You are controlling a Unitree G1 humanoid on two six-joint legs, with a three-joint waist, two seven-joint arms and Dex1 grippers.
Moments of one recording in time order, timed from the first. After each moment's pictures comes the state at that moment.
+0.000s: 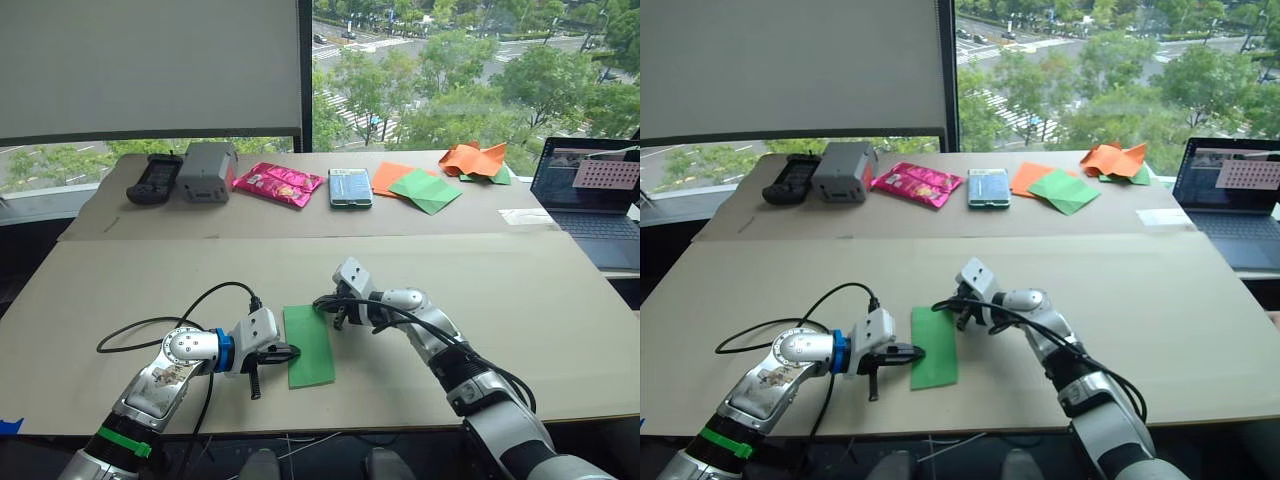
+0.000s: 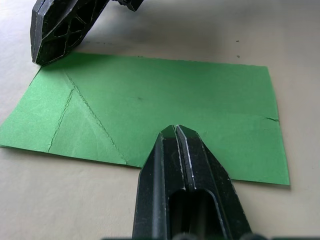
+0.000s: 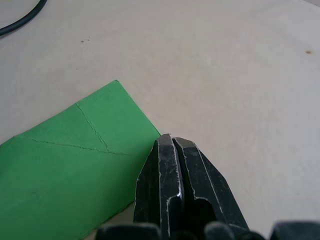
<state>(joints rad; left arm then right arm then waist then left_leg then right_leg) -0.18 0.62 -0.26 -0.10 -0.16 0.29 -1.03 -0.61 -0.25 0.34 0.44 0.10 0.28 0.82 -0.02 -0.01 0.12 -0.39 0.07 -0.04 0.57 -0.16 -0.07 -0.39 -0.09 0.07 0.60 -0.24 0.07</state>
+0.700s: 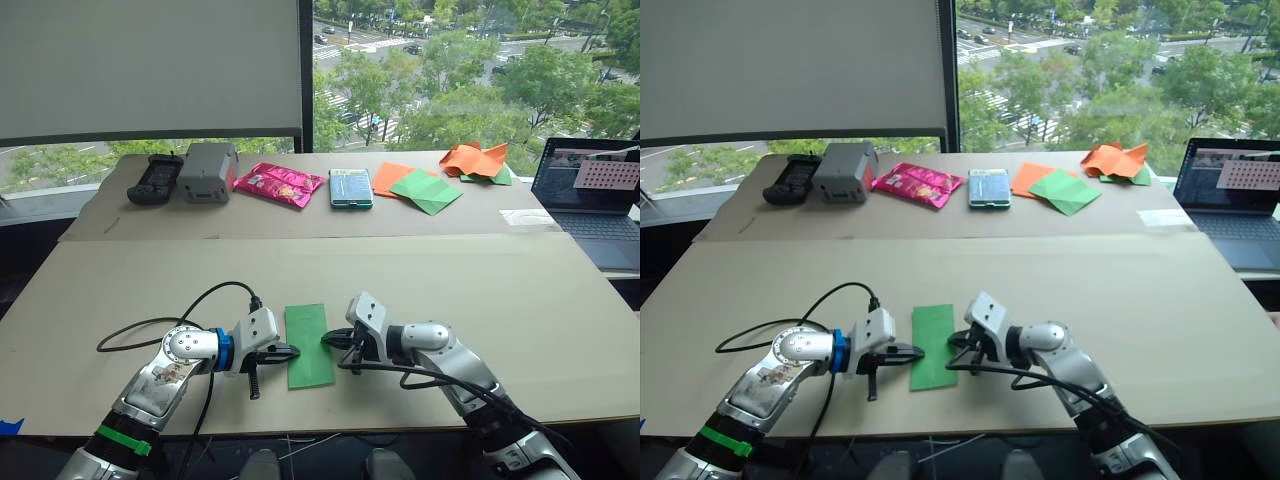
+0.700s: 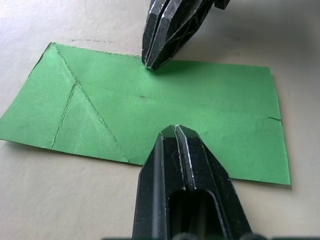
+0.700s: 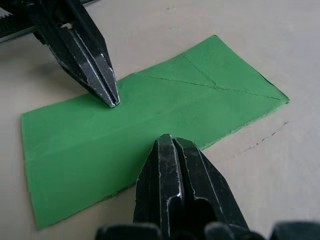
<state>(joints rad) -0.20 0.63 -0.26 -0.09 -0.16 0.29 -1.04 -0.29 -0.40 0.39 -0.07 0.10 0.43 0.90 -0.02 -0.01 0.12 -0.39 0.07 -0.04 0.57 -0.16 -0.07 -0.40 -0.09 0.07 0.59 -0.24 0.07</state>
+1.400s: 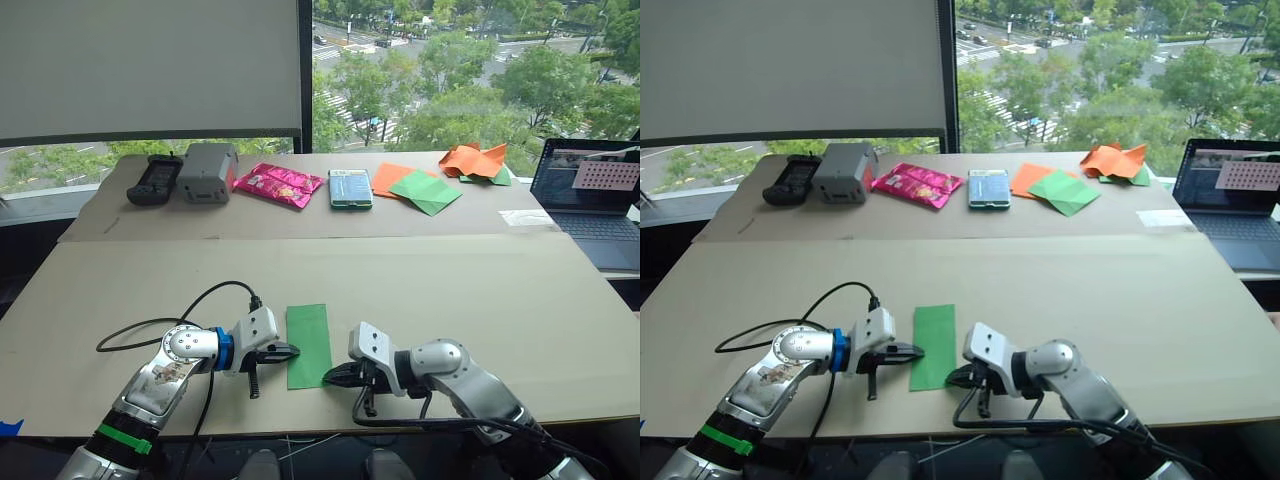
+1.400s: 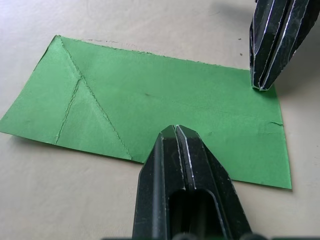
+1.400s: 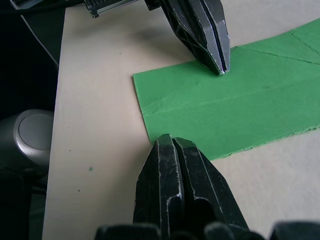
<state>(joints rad) -0.20 0.63 -0.26 -0.08 -0.16 0.28 -1.04 -0.20 -0.51 0.45 -0.25 0.14 0.49 0.98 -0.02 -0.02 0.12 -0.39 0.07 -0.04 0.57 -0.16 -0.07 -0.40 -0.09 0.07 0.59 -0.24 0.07</state>
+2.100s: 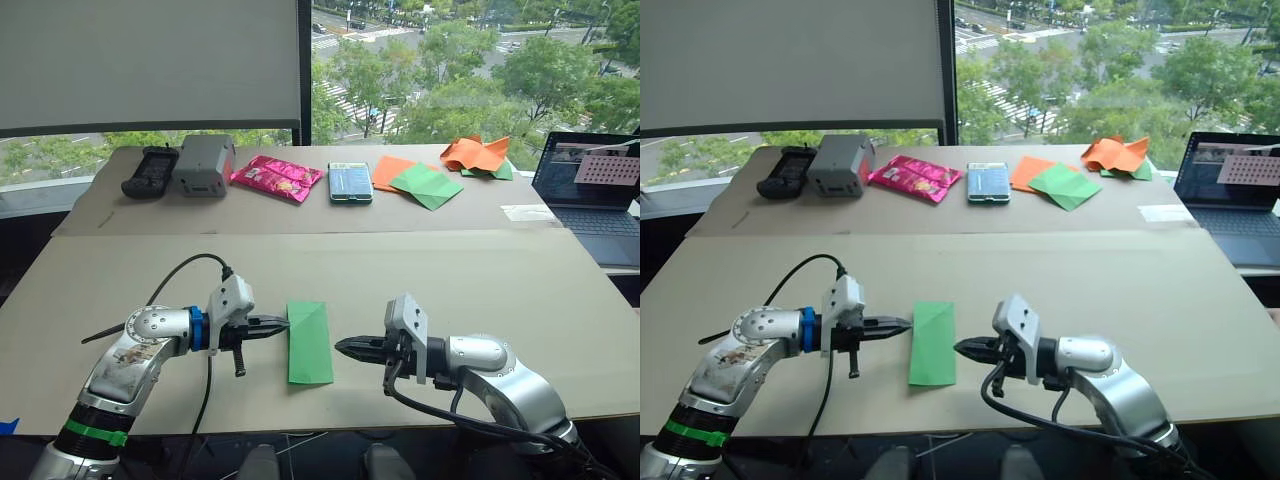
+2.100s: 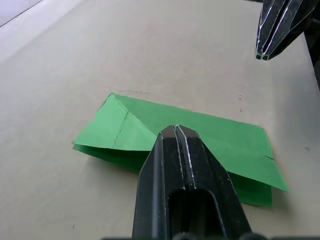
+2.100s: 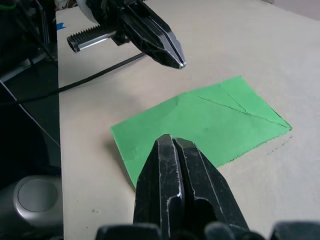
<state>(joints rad) -0.20 0.72 -0.05 -0.20 -0.38 0.43 -1.09 -0.10 -0.53 0.20 -0.48 0.38 0.58 0.86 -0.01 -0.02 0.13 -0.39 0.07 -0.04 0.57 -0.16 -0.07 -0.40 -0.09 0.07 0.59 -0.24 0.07</state>
